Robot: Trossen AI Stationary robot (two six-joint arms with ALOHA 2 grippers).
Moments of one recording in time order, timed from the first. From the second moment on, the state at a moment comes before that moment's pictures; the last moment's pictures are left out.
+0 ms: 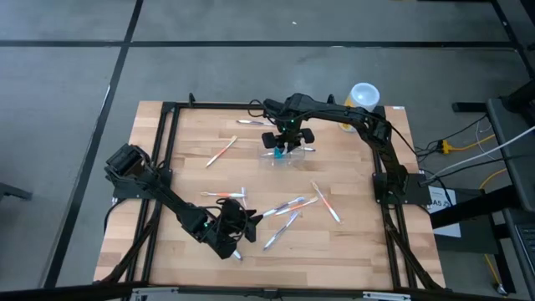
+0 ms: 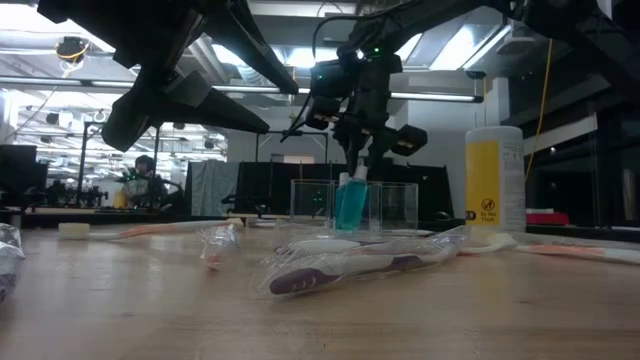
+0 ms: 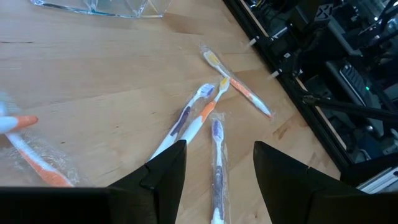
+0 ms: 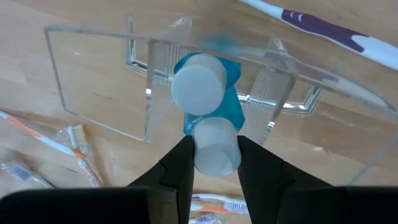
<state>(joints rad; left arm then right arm) -0.62 1.77 0.96 0.02 -0.96 -1.48 -0.37 2.16 1.89 -1.25 -0.32 0.92</state>
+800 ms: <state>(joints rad) -0.62 1.77 0.96 0.02 -0.96 -1.48 -0.37 2.16 1.89 -1.26 -0.32 0.91</state>
